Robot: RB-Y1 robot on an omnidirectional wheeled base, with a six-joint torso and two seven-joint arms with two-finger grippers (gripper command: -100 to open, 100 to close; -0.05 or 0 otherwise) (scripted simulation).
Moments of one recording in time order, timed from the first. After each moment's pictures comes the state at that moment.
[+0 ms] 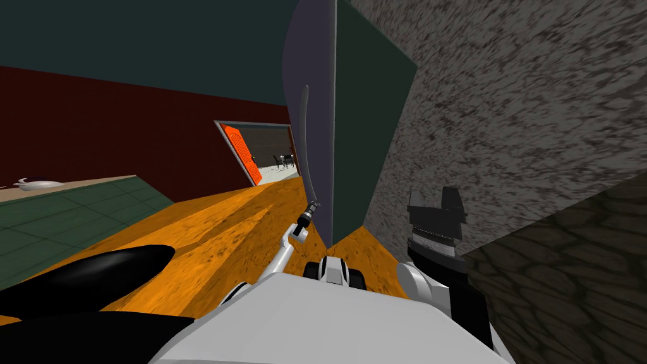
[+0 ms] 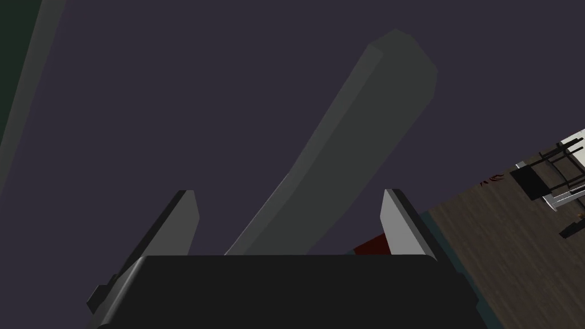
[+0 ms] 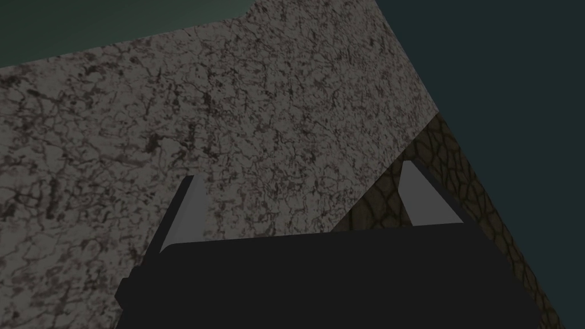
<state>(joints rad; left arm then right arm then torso) -0.12 0.14 -0.12 -1.31 -0.26 -0.35 -0.40 0.48 0.04 -0.02 -2.32 -0.12 -0.55 0.16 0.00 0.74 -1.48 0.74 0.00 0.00</state>
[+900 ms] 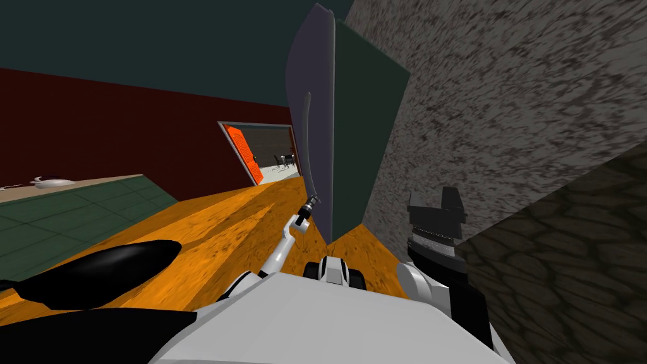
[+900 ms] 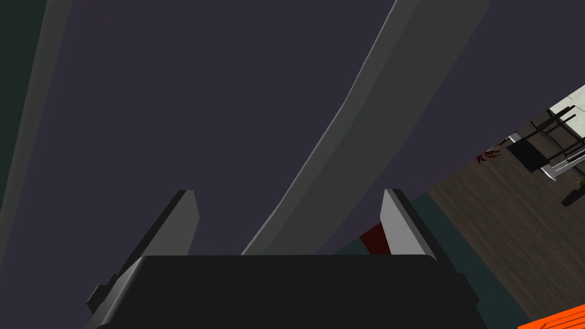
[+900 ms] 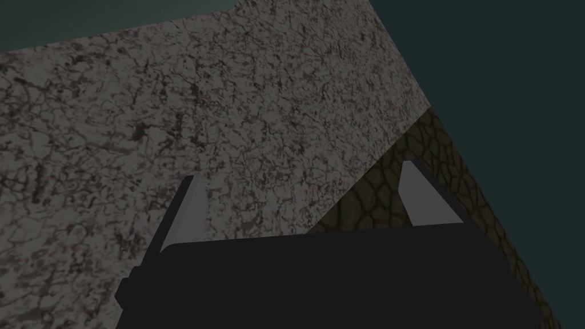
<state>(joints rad) -0.20 0.17 -0.12 -1.41 -0.30 -0.12 -0.40 0.48 0.04 -0.02 -2.32 -0.12 -0.55 0.16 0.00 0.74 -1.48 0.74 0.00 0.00</state>
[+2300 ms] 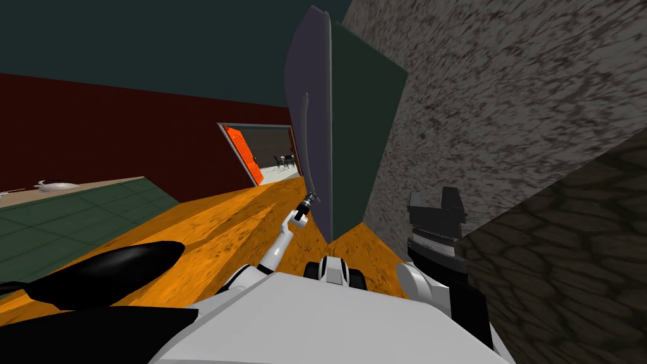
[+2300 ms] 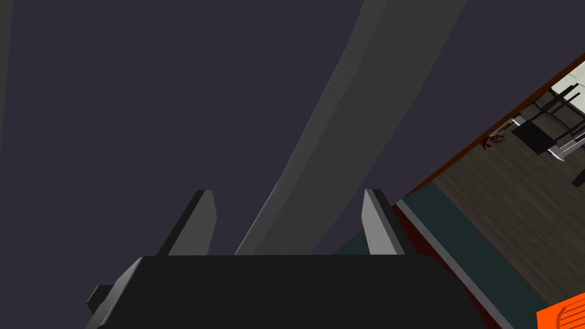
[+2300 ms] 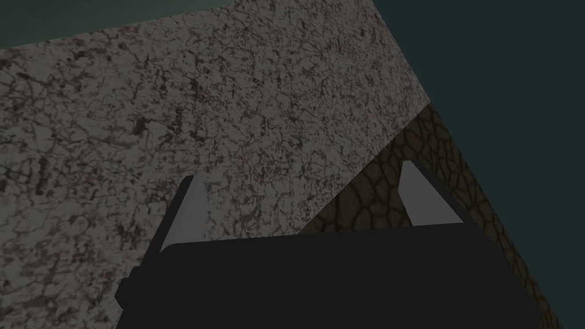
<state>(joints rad) -0.24 0.22 -0.12 -1.44 -0.30 -0.03 -0.40 0.48 0.04 -0.02 -2.32 -0.12 -0.55 0.16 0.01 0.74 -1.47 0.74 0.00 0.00</state>
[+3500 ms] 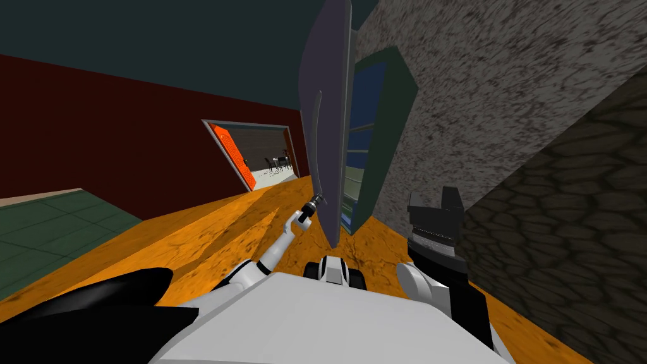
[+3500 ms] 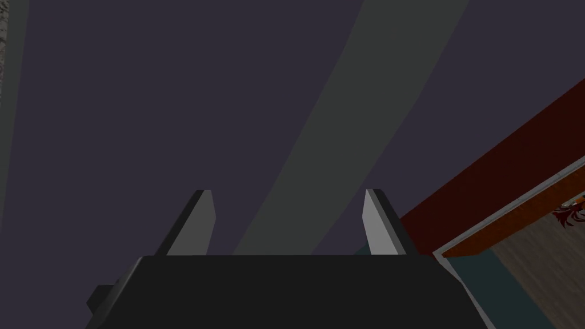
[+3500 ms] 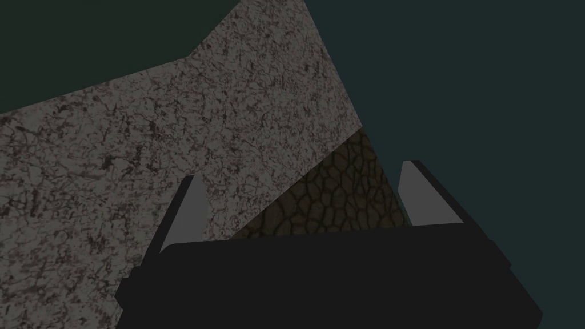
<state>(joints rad) -0.26 0.29 -0.29 -1.46 -0.26 -0.04 -0.33 0.48 0.04 -0.02 -2.32 -0.12 -0.55 0.16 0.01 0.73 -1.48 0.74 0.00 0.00</state>
